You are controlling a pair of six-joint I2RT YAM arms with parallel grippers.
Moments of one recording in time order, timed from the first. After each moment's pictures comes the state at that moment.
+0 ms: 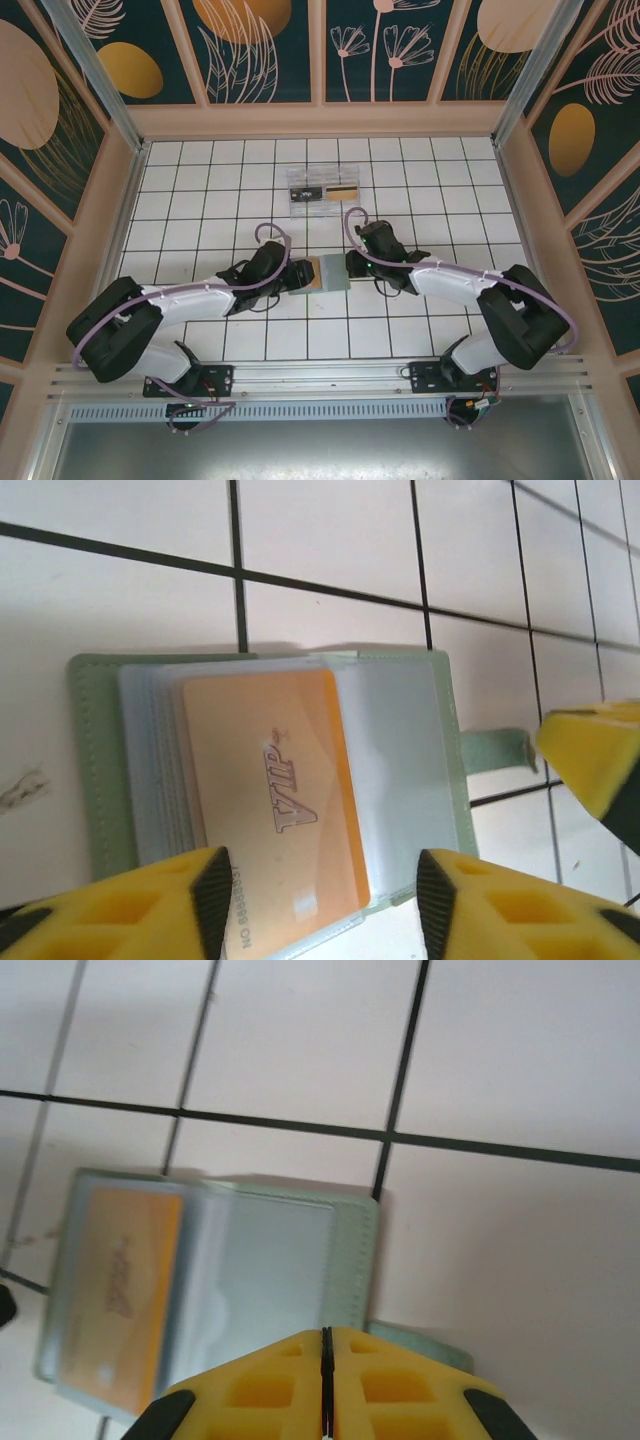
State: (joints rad) left arm -0.80 1.42 0.56 0.12 0.00 -0.92; right arm 0.70 1.44 0.66 -0.05 -0.07 0.55
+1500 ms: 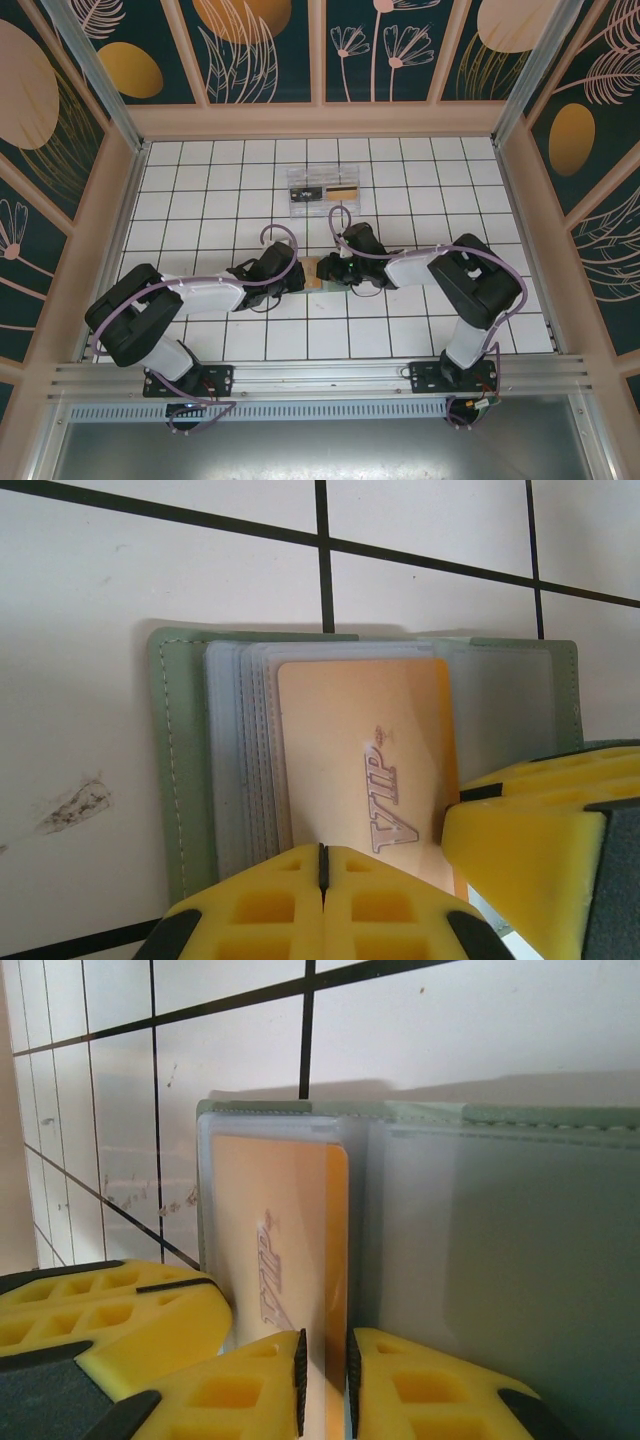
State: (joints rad) left arm -0.80 1.54 0.59 0.10 -0.04 -0.88; right arm 0.72 1.75 0.71 0.25 -0.46 0.86
